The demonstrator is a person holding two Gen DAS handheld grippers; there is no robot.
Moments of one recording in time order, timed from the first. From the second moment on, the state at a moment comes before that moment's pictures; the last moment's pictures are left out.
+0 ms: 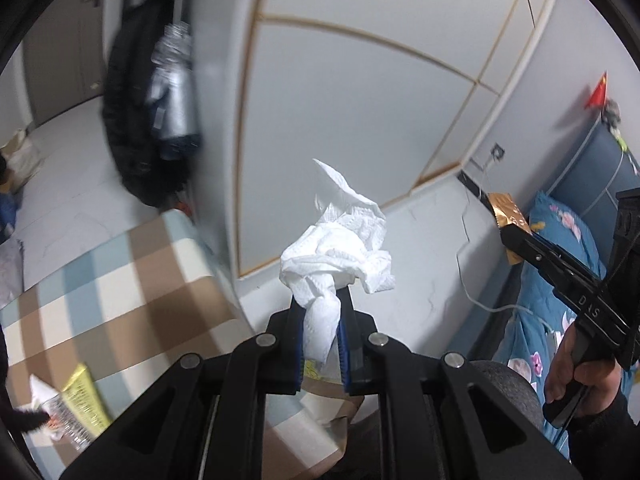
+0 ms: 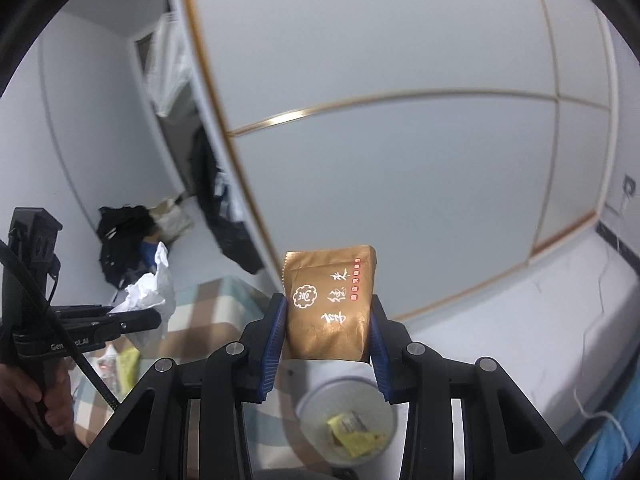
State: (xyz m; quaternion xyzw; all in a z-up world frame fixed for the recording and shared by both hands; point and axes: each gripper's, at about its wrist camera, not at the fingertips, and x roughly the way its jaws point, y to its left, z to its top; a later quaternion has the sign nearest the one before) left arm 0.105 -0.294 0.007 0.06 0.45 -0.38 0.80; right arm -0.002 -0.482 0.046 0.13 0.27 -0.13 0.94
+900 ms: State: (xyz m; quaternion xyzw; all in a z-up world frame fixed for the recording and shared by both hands) left arm 0.118 -0.410 -0.135 0.18 0.64 -0.35 0.66; right arm 0.056 -0.569 -0.162 0.27 0.44 -0.10 0.85
